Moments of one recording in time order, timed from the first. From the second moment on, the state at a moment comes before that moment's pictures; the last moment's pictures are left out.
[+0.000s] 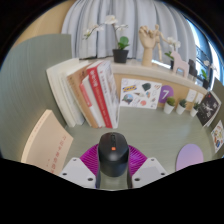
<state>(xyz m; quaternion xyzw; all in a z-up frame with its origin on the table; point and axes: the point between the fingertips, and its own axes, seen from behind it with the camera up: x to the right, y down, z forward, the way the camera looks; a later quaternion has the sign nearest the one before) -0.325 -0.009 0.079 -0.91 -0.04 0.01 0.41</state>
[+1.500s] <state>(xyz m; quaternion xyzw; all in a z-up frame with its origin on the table) 0.051 -0.074 0.021 -0.94 0.02 -0.03 0.35</state>
